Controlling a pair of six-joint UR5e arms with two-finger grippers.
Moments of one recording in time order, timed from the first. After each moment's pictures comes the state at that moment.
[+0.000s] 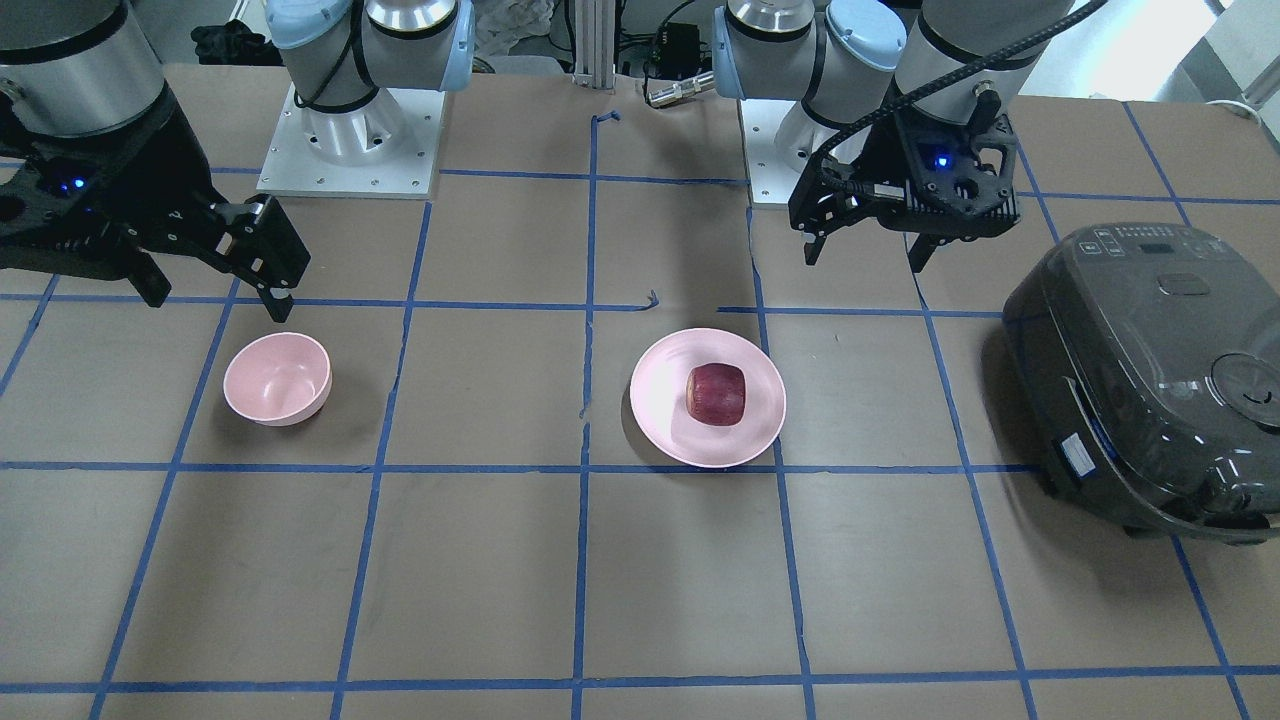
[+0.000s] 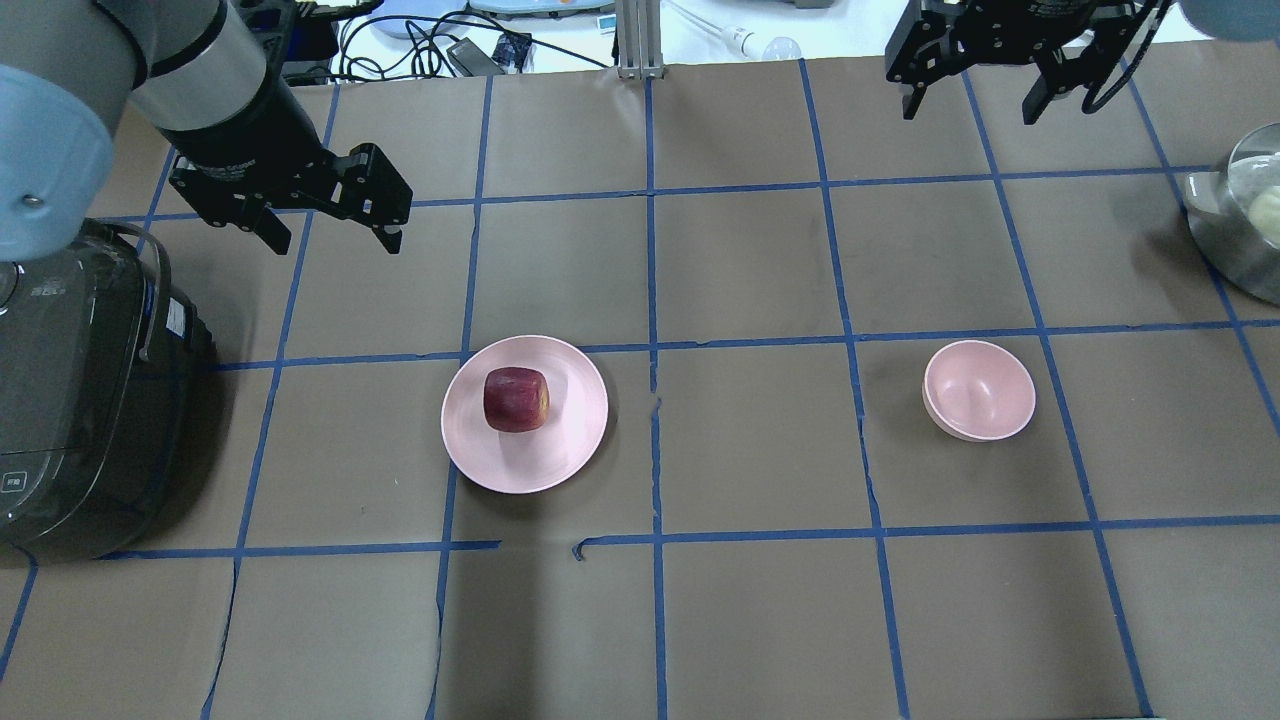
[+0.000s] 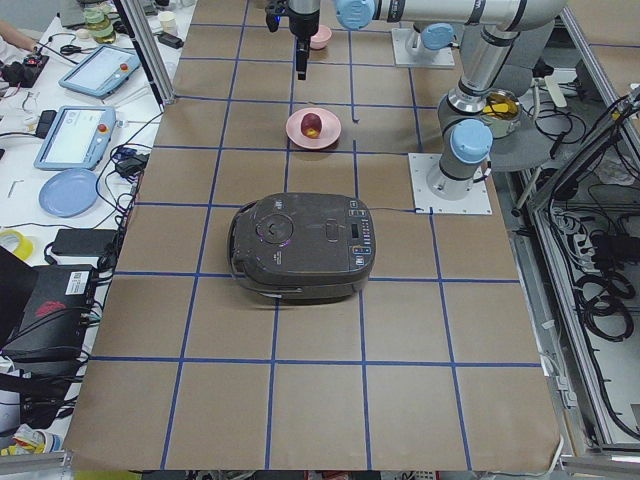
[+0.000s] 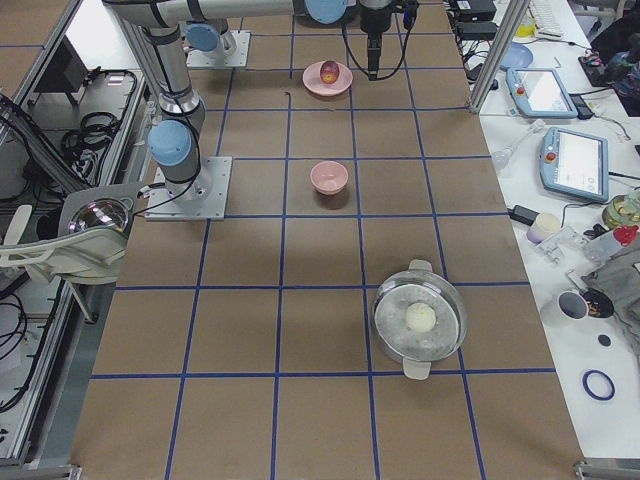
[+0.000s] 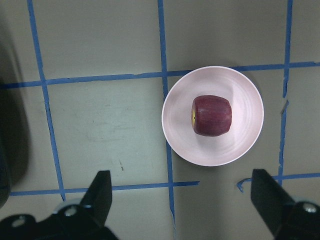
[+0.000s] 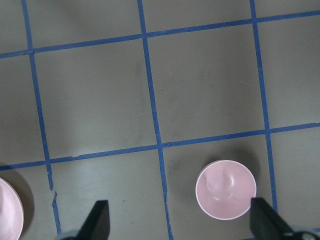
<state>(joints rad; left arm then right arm) -1.57 -1.55 -1.58 -1.54 1.56 0.04 1.54 -1.46 1.38 -1.59 -1.59 0.10</state>
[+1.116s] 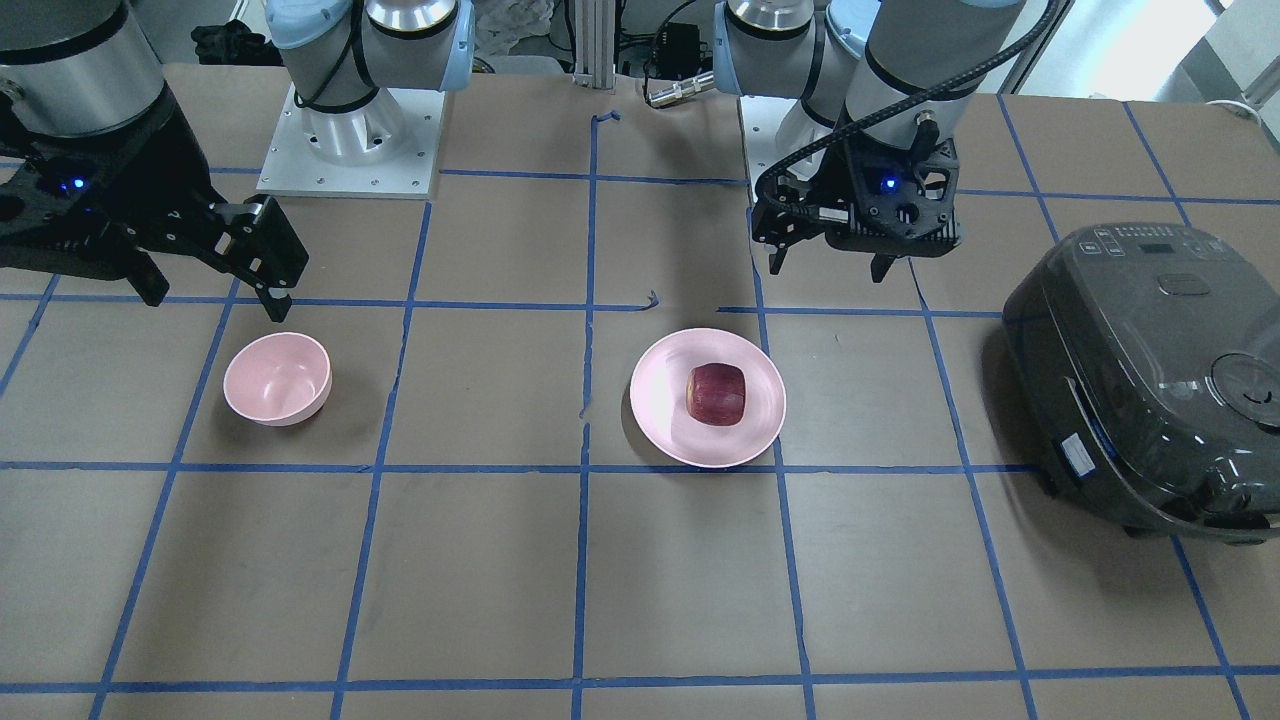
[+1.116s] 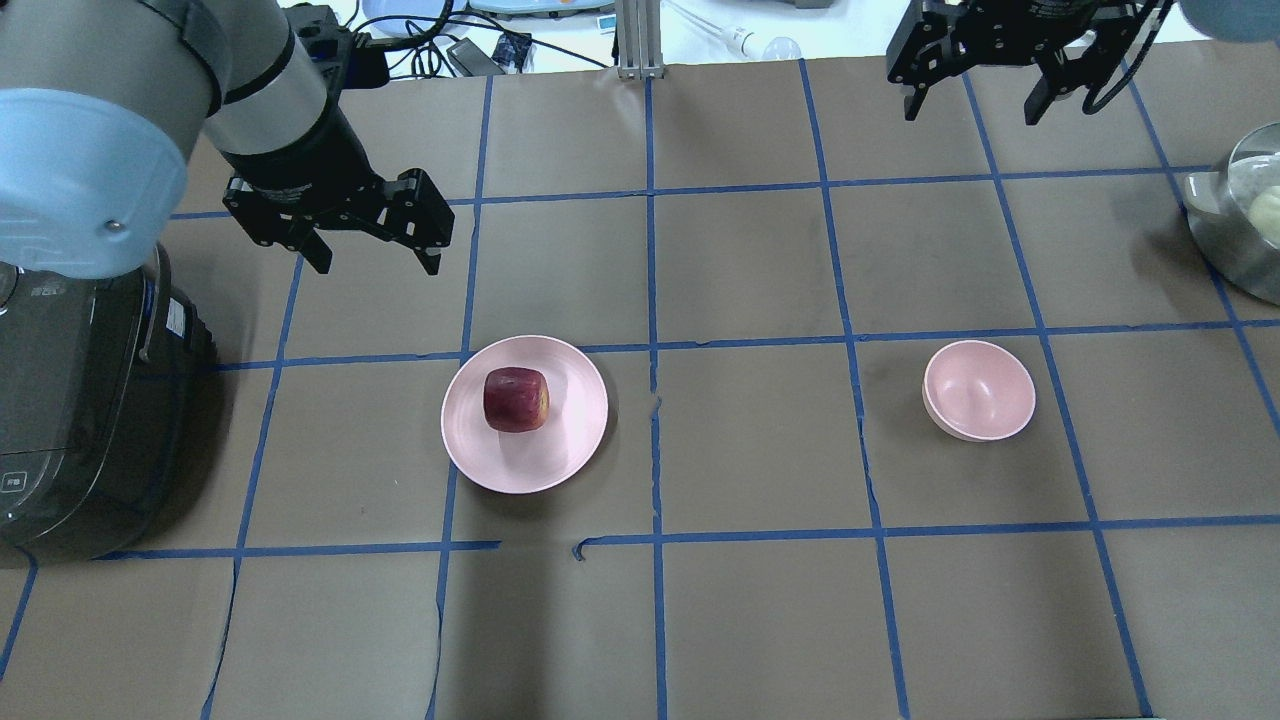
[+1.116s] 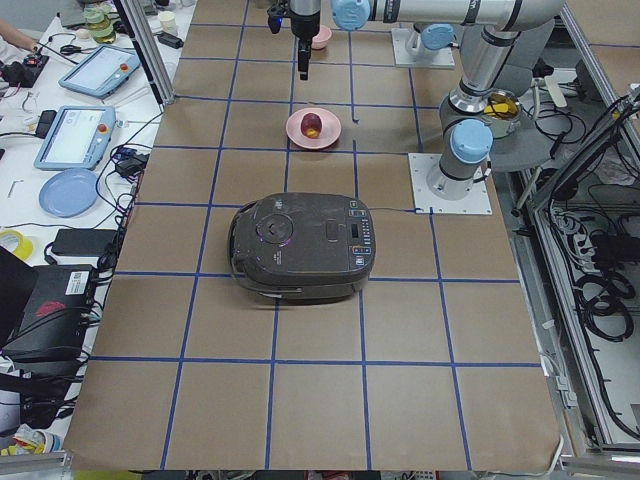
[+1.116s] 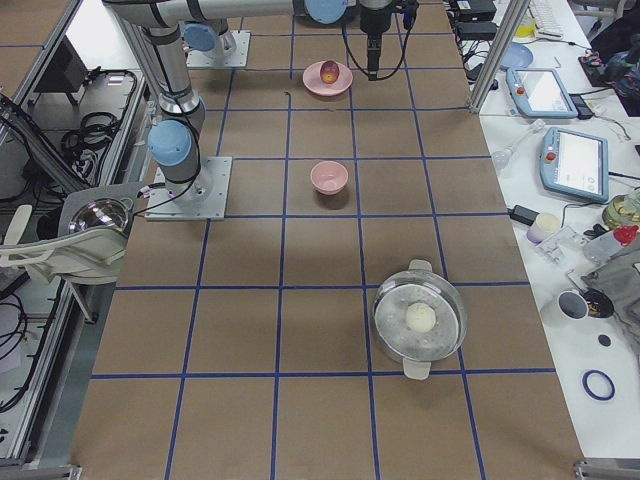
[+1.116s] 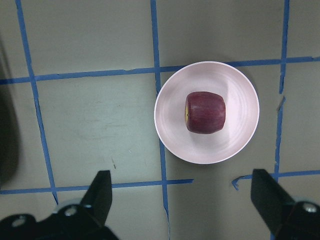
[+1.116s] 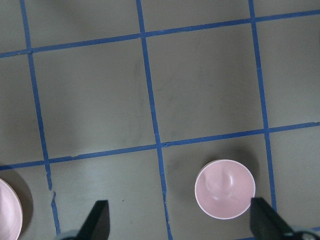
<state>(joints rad) -1.64 -1.58 -1.63 -1.50 1.57 -0.02 1.54 -1.46 1.38 -1.59 -1.59 0.10</state>
